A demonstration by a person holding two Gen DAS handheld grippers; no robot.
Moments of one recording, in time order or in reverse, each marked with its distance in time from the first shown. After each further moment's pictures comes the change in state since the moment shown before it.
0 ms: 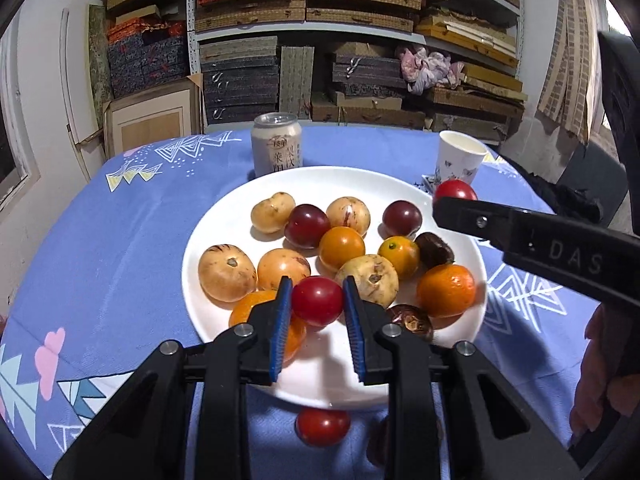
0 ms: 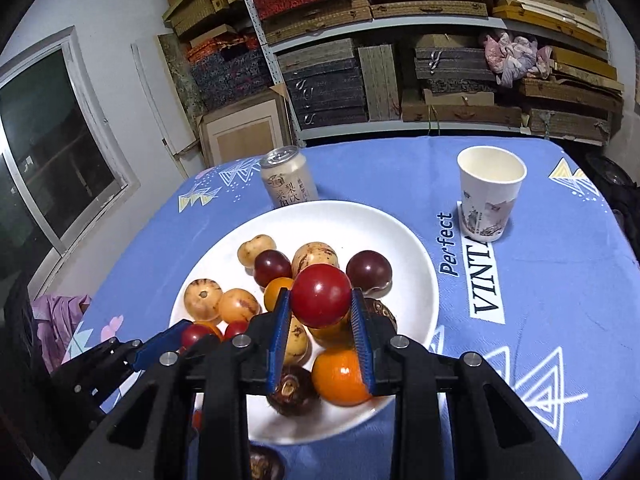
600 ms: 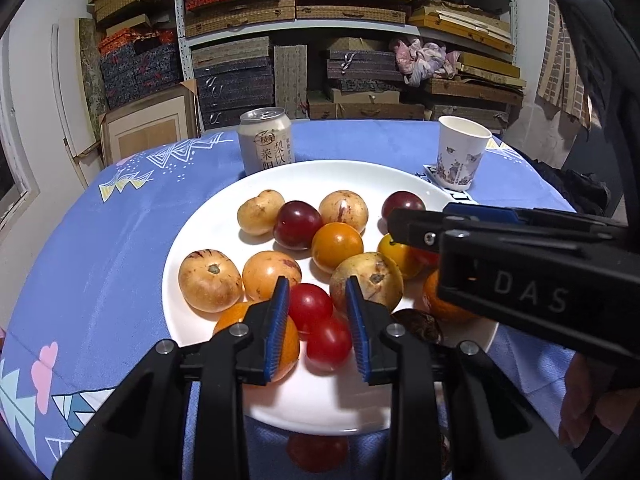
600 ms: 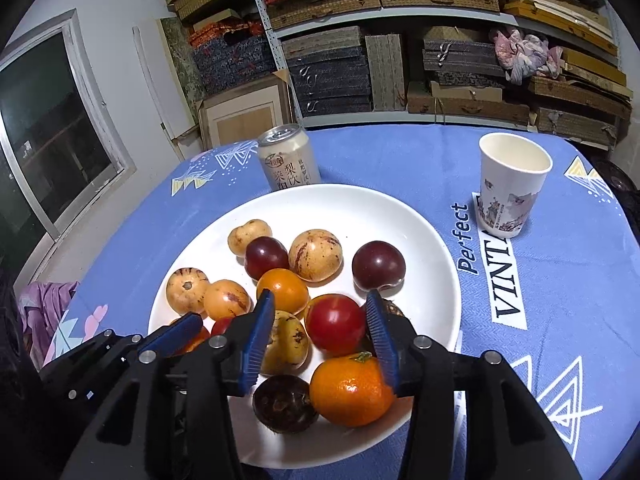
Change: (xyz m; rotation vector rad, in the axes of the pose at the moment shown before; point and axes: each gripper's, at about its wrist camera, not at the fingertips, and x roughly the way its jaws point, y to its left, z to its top) left arm 0.018 -0.010 -0.001 0.046 -0.008 0.019; right arm 0.023 0.006 -0.005 -0.037 0.027 -0.015
